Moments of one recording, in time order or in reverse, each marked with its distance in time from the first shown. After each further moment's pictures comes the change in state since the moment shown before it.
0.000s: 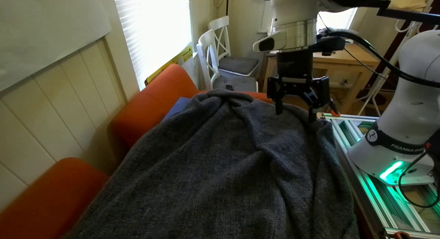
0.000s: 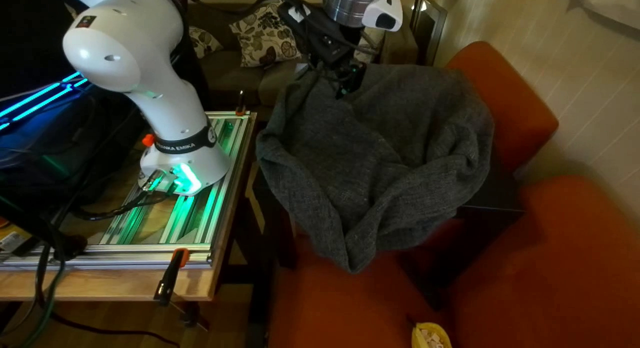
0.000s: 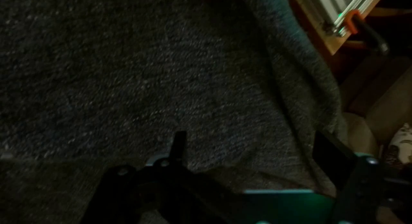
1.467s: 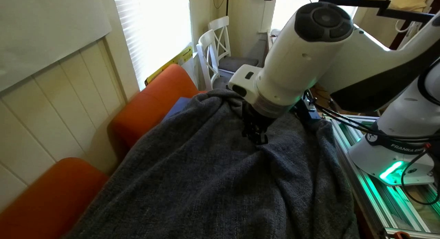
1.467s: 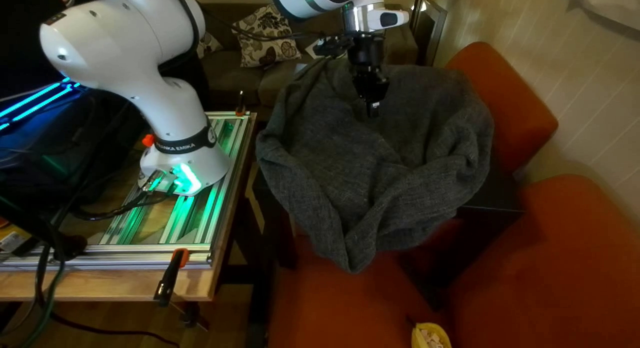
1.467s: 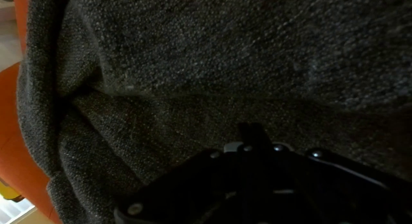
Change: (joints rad) arm -0.555 0.284 0.822 0.044 -0.857 0.518 1.252
